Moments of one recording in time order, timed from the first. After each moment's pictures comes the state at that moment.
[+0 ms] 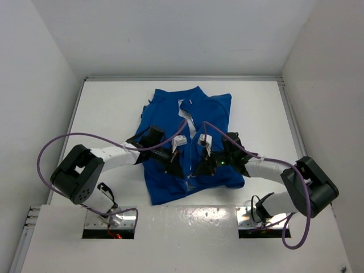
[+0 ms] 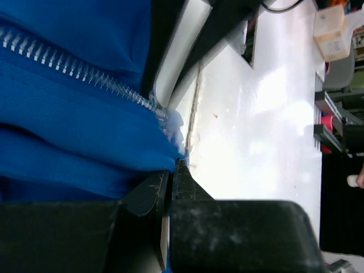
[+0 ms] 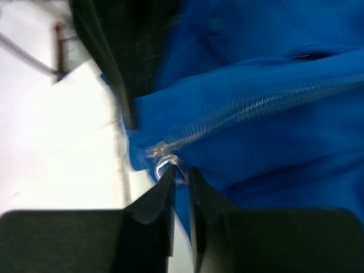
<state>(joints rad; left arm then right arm) -0.61 1.52 0.71 -0.04 1.00 -0.08 0.56 1.39 0.41 0.33 -0.86 0.01</state>
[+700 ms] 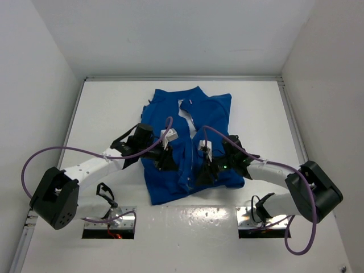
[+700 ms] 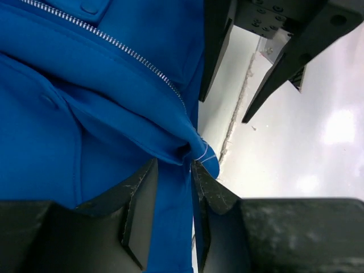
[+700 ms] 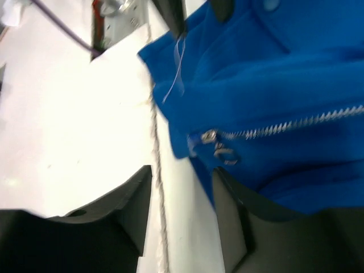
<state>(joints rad) -0.57 1.25 0.68 -0.15 0.75 -0.06 0.58 1.33 0.39 0.25 -0.95 -0.01</state>
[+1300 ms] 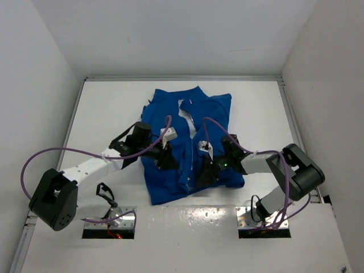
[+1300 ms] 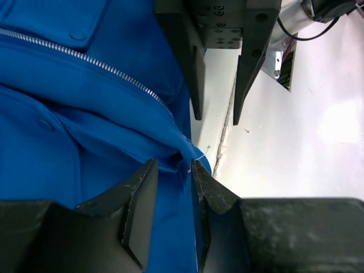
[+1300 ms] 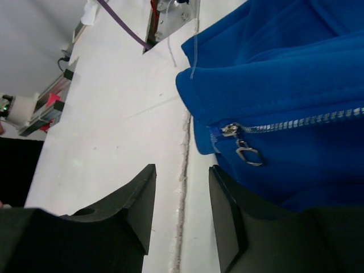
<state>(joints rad) -0.55 1.24 0.68 -0.12 0.83 -0.01 0.51 1.55 0.39 0.40 -1.25 0.02</state>
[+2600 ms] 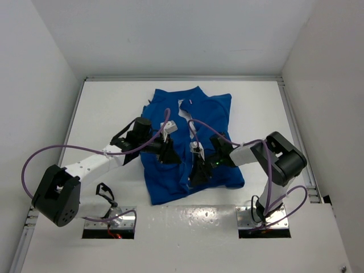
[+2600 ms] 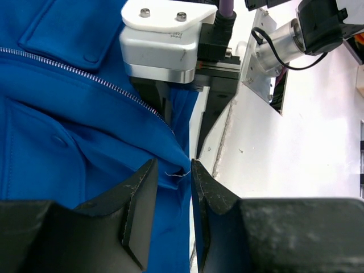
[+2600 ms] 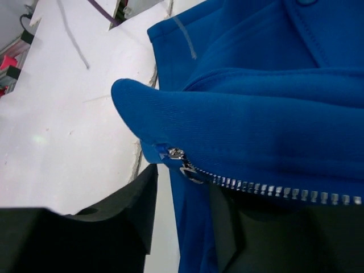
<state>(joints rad) -0.53 1.28 0.72 -0.06 0.83 -0.11 0.56 1.76 0.56 0.25 -1.22 -0.32</state>
